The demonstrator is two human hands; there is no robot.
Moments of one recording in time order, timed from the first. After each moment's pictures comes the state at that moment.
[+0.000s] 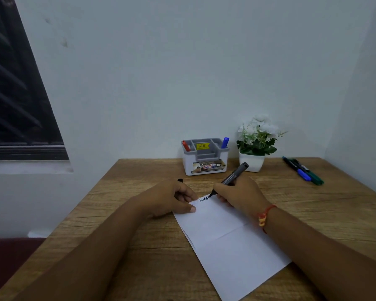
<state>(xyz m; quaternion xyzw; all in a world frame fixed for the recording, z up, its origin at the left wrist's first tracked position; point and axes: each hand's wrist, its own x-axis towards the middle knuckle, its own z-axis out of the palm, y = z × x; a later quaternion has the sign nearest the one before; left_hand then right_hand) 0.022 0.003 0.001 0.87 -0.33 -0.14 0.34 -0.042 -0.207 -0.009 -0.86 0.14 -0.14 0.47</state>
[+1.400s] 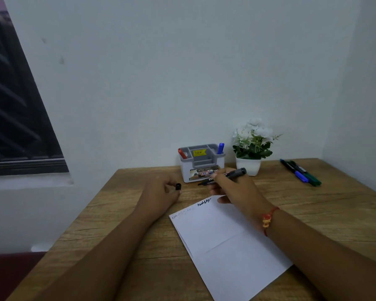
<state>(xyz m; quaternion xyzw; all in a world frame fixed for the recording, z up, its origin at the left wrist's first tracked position) 0.028 -0.007 -0.003 0.90 -0.18 0.10 0.37 -0.057 -0.201 0.016 -0.73 0.04 -0.13 0.67</state>
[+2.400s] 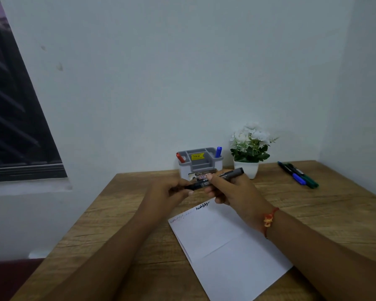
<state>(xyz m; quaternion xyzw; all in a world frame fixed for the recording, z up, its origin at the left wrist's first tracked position) -0.004 -0.014 0.015 0.82 -0.31 0.12 0.47 -0.060 -0.205 0.016 -0.68 -0.03 -0.13 0.72</state>
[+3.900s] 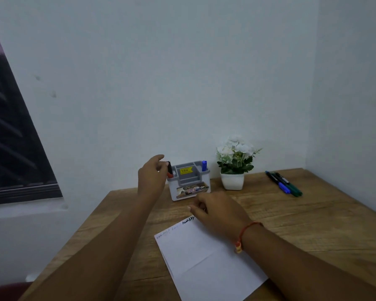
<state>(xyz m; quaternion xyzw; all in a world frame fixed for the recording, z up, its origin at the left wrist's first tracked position) 0.073 -0.059 0.049 0.82 -0.16 0.26 0.49 -0.047 -0.221 -0.001 -0.95 -0.07 -0.24 0.20</state>
